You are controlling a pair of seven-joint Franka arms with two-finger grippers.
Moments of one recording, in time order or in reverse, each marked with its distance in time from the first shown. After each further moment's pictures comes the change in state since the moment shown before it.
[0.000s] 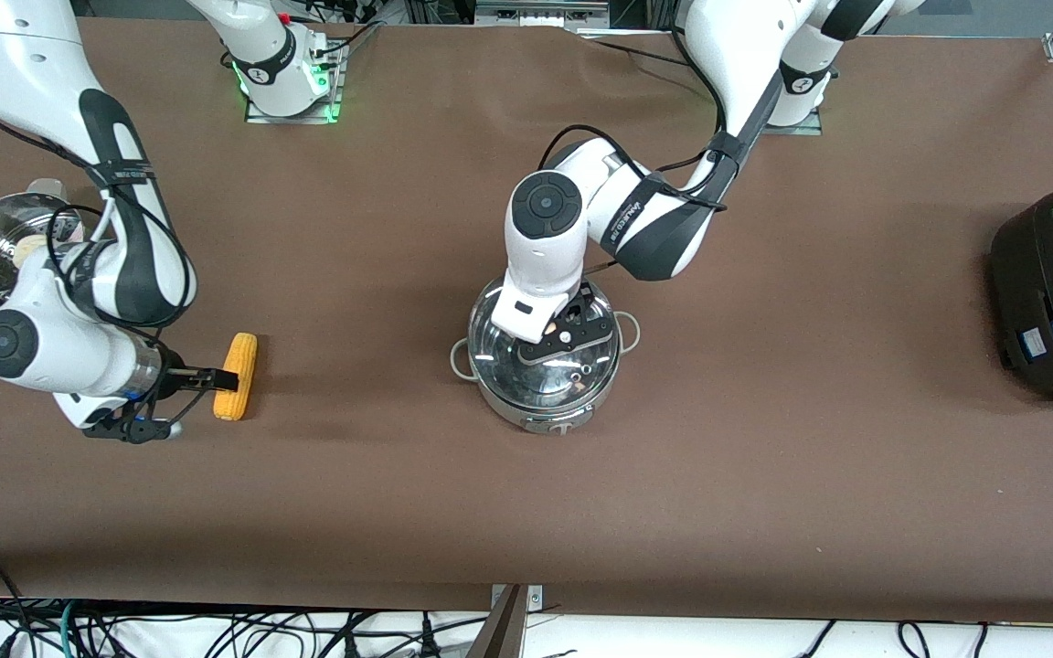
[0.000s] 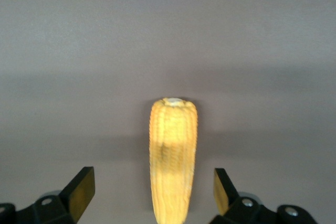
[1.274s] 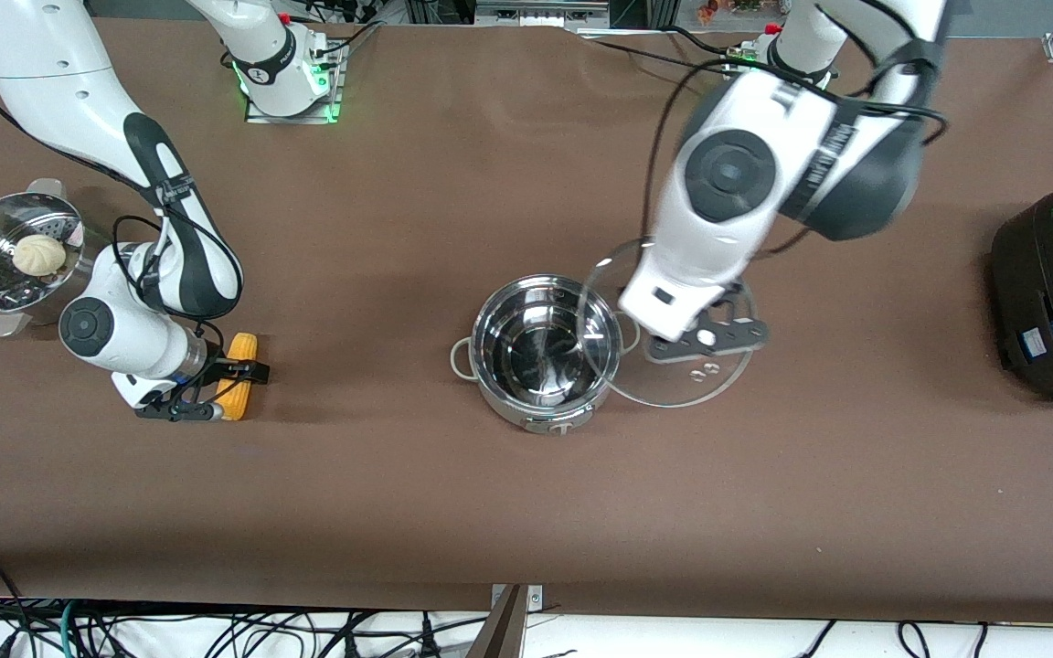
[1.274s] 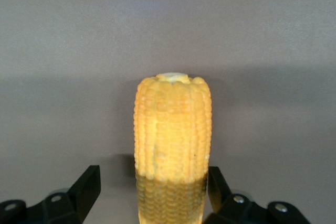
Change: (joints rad) left arm 0.239 -0.242 0.014 -0.025 0.010 -0.349 0.476; right arm 0.003 0.026 -0.001 -0.176 0.000 0.214 -0.004
